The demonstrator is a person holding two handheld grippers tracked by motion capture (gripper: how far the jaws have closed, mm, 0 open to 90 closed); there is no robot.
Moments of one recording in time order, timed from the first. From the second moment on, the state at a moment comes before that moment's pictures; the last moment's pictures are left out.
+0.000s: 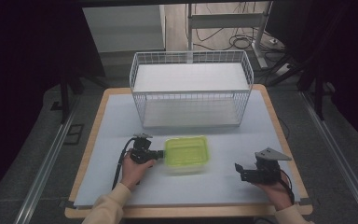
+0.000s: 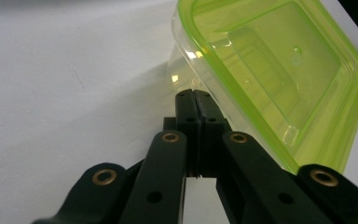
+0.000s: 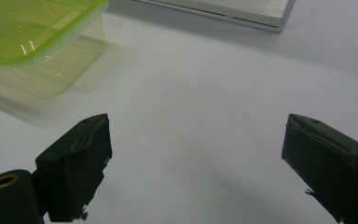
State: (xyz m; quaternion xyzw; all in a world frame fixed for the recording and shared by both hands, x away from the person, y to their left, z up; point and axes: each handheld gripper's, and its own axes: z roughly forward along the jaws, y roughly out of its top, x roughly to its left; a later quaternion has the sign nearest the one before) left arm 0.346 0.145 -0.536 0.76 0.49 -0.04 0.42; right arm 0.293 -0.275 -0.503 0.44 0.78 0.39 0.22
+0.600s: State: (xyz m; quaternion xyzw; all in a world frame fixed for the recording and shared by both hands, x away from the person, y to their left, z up) left arm 0.307 0.188 -0.516 0.75 0.49 -0.01 0.45; right arm 0.294 -0.273 -0.502 0.44 0.78 0.39 0.22
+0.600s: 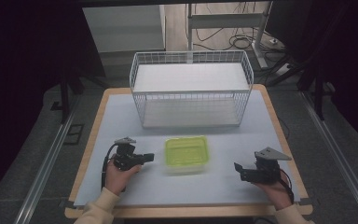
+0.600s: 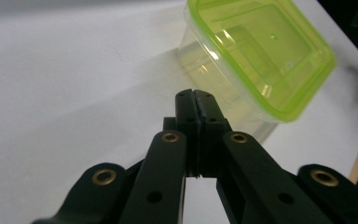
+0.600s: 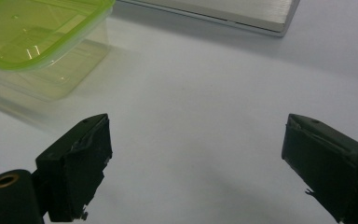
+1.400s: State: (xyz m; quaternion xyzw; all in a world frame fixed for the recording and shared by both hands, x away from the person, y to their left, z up) left arm 0.304 0.197 -0.505 0.72 0.51 -0.02 0.48; right arm 0.298 -0.265 -0.499 0.42 0.78 0.40 0.22
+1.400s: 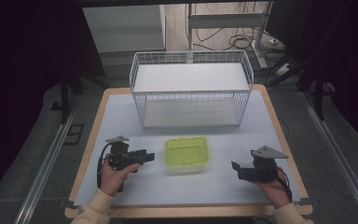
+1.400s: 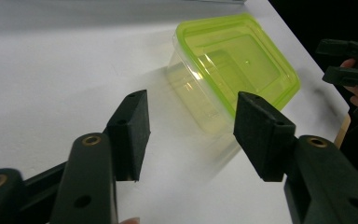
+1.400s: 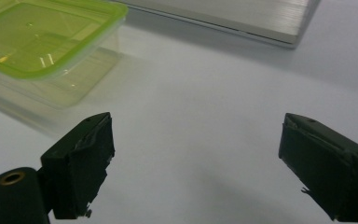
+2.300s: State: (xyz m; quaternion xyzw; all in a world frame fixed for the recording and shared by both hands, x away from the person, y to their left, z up) left arm 0.329 0.187 -0.501 0.71 0.51 -0.06 0.49; right arm 0.357 -0.193 -0.476 0.41 0.79 0.46 0.05
